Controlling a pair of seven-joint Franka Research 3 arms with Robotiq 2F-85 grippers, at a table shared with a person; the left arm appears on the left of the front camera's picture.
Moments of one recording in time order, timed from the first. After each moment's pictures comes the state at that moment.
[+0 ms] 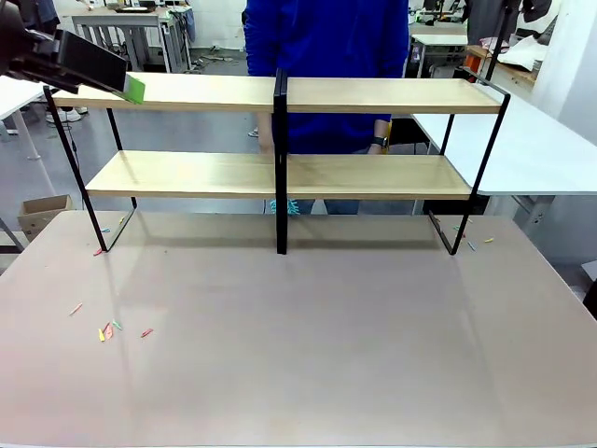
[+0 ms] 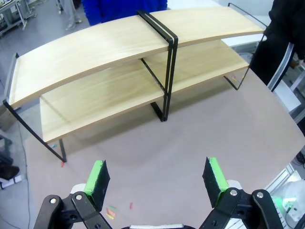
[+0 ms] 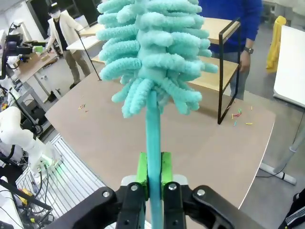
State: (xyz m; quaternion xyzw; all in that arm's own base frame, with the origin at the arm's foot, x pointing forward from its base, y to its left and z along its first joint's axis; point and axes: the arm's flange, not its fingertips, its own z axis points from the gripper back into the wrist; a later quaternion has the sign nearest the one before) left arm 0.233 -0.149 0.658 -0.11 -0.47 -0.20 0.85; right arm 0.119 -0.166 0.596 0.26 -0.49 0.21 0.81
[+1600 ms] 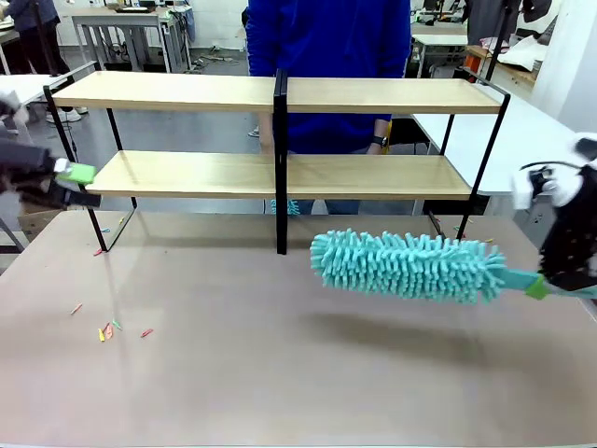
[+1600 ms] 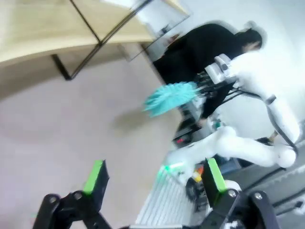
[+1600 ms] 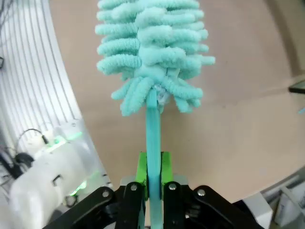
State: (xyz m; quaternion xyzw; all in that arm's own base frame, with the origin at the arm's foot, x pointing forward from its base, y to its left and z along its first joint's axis) left arm 0.368 0.030 0.448 -0.56 -0.26 -0.19 0.76; right arm 0.315 0.019 0.455 0.08 -0.09 0.57 0.82
